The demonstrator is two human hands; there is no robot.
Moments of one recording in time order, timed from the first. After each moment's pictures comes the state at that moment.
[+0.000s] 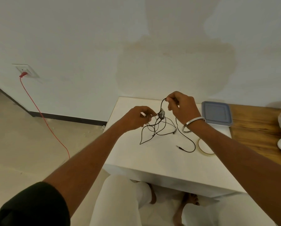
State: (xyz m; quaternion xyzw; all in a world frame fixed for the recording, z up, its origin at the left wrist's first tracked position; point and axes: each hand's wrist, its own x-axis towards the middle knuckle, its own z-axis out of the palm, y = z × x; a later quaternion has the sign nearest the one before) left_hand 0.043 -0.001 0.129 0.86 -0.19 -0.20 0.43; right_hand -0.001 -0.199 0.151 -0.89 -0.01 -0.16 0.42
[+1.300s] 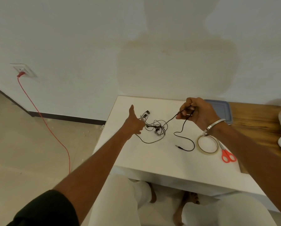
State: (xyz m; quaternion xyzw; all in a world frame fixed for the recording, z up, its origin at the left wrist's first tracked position) left_hand 0.023 -0.012 0.115 0.79 0.11 -0.28 0.54; right_hand -0.022 -0.243 0.149 -0.57 0.07 0.06 0.82
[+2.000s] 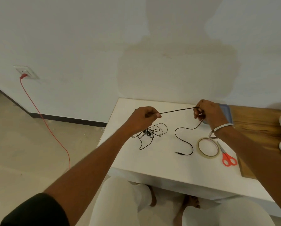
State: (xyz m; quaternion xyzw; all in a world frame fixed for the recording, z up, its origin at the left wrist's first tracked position) left_hand 0.026 -0.023 0.139 0.87 -0.17 -0.15 0.44; right_hand -0.011 -0.275 0.135 -0.74 0.15 -0.05 0.65
